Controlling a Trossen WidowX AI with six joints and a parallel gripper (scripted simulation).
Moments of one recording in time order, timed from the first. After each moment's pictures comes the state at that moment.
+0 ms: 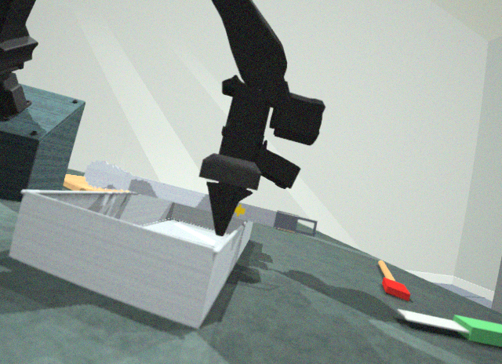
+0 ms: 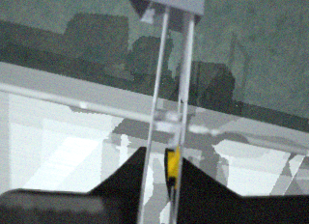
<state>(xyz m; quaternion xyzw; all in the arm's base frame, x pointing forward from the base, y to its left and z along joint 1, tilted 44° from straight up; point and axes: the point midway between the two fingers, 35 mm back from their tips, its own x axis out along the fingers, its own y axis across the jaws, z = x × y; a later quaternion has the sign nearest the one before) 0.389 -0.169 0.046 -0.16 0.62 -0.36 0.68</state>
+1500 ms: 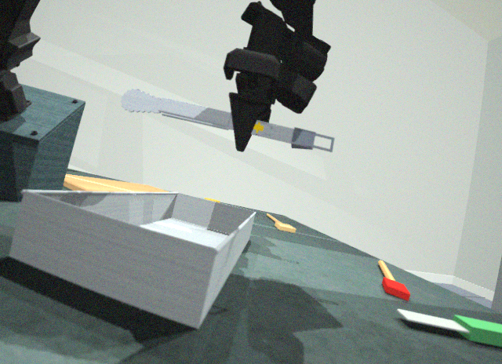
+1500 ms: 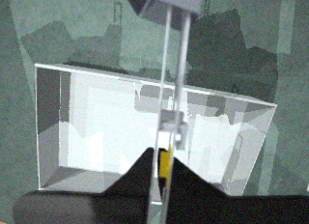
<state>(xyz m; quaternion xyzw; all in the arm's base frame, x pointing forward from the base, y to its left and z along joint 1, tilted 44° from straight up) 0.394 -0.076 0.127 -0.14 0.61 -0.38 0.68</state>
